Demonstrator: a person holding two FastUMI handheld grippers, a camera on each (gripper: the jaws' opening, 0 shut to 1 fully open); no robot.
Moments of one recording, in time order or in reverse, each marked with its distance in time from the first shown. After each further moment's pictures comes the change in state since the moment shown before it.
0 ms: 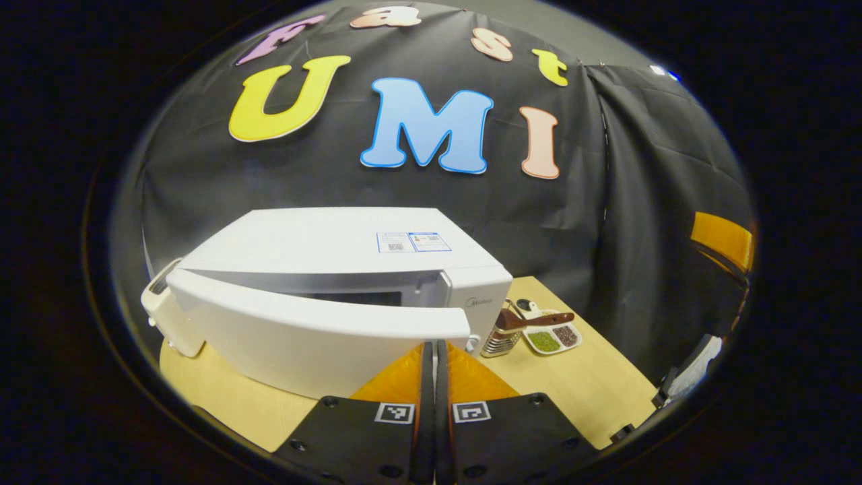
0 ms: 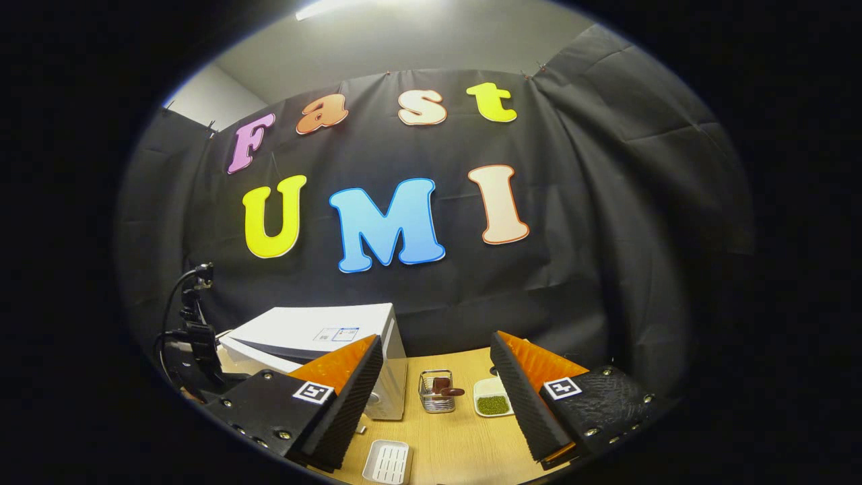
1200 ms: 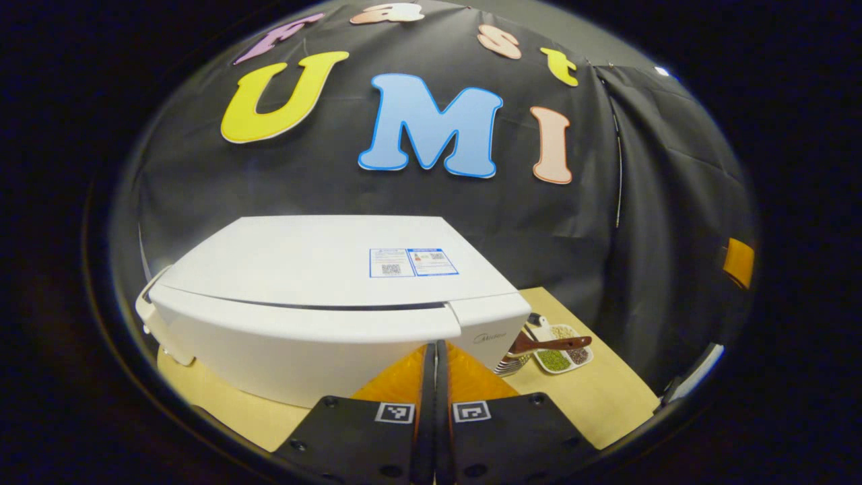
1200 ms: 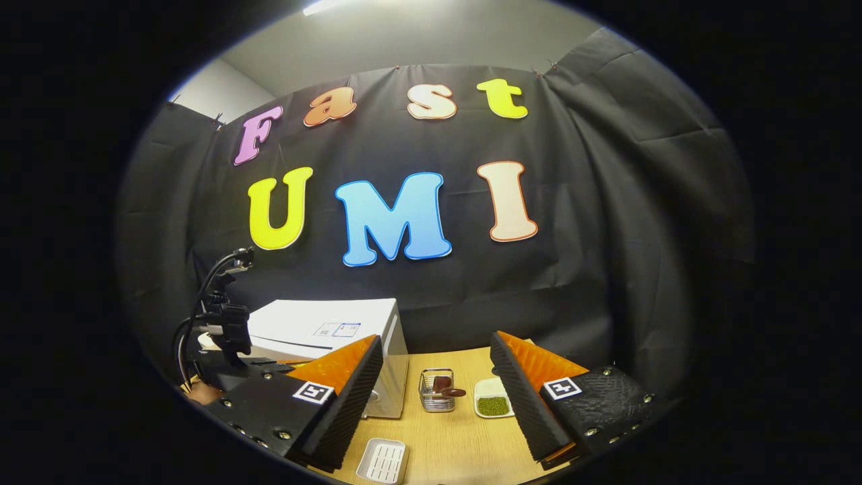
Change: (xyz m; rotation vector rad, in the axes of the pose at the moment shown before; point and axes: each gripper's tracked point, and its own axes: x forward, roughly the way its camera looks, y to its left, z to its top) left arm 0.043 0.000 0.019 -0.018 -0.018 0.023; right arm 0.009 0.005 -0.004 -0.039 0.023 0.031
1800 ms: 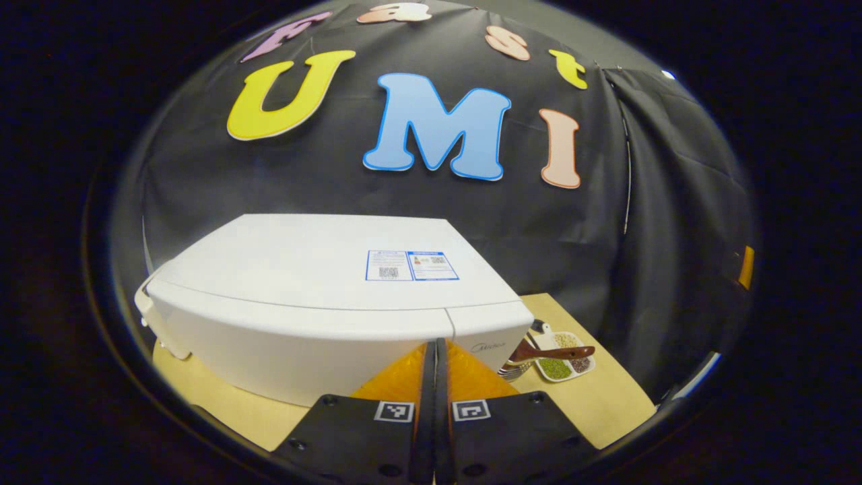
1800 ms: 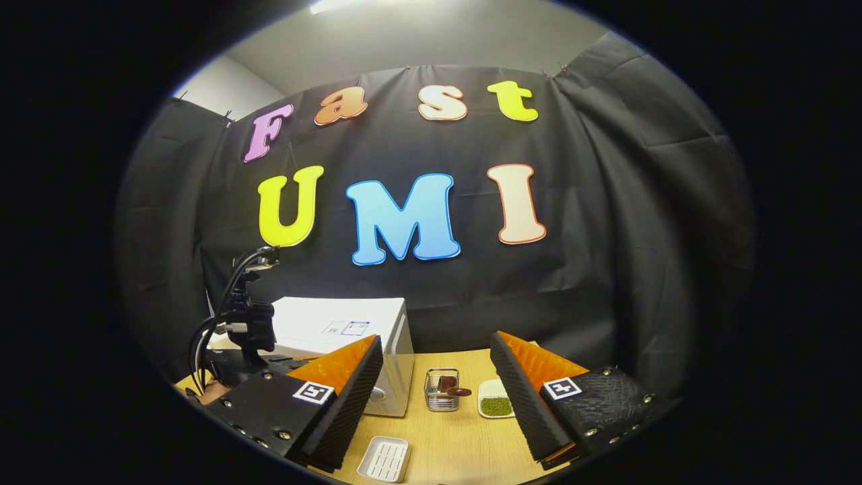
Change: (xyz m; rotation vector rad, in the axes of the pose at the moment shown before) left arm 0.005 -0.003 0.010 0.006 -0.027 0.042; right arm -0.010 0.010 0.005 -0.024 0.000 0.029
